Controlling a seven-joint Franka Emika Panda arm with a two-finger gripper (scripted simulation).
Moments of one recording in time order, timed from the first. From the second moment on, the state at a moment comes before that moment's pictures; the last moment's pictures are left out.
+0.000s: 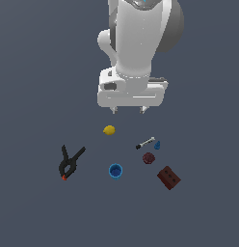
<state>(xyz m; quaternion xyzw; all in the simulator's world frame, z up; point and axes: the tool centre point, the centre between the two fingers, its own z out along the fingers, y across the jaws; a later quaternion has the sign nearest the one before) -0.006 0.032 0.289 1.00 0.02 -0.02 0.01</state>
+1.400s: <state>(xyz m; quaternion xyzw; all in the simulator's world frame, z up) 0.045 0.099 0.166 0.97 -0.24 -0.01 0.00</state>
